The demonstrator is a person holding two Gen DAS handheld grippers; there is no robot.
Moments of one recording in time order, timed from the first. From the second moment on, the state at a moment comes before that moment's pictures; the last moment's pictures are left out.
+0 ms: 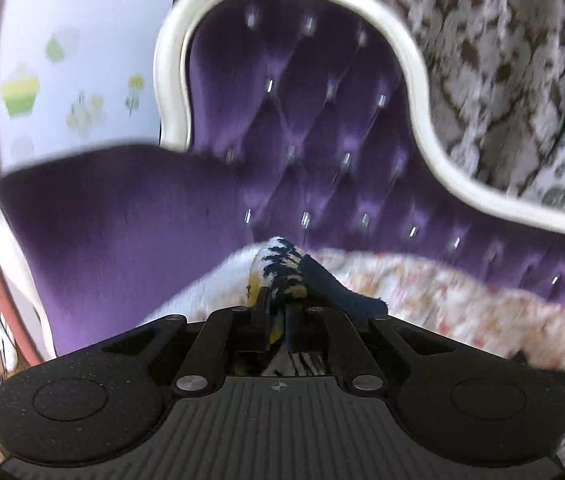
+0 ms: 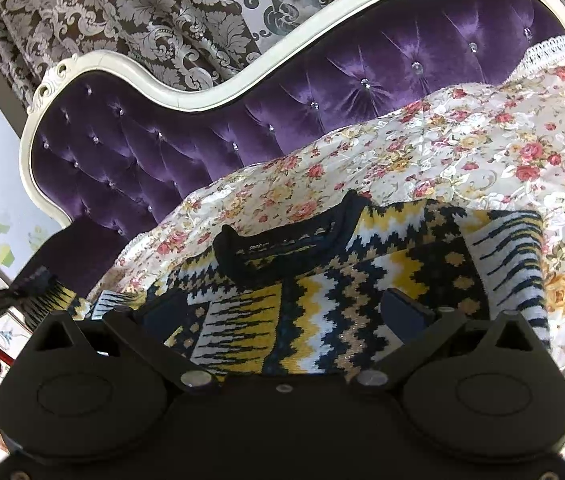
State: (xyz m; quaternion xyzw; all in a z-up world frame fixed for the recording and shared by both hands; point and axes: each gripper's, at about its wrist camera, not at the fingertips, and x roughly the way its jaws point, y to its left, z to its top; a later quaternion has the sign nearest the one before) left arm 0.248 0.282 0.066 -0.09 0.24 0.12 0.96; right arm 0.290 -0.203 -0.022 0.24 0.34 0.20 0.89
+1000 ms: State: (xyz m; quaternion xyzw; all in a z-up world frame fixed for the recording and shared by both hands) left arm 0.295 0.000 0.090 -0.18 0.24 -0.18 0.94; right arm 0.289 -0.225 -0.015 0.18 0.39 0.13 0.89
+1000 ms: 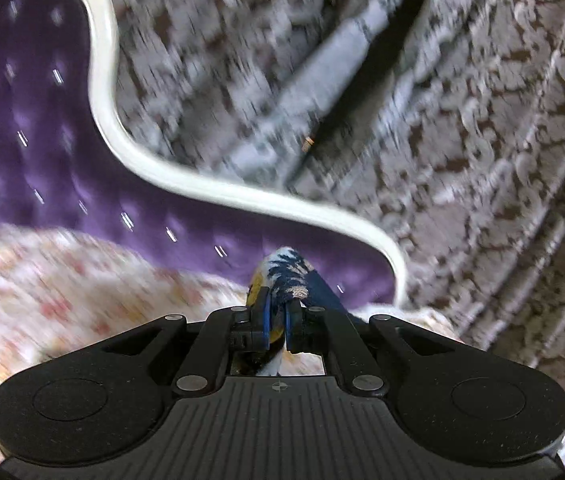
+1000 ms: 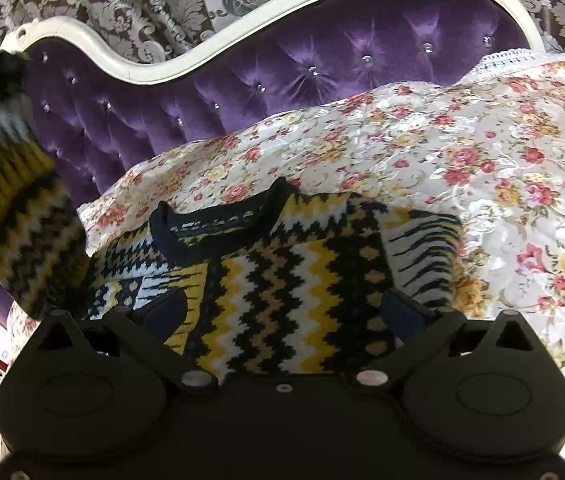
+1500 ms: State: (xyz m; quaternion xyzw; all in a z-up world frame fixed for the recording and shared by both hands) left arm 0.285 -0.054 -0.030 -0.16 0.38 -0.29 0.87; right arm 0.295 -0.249 -0.013 0.22 0.38 0.10 0.90
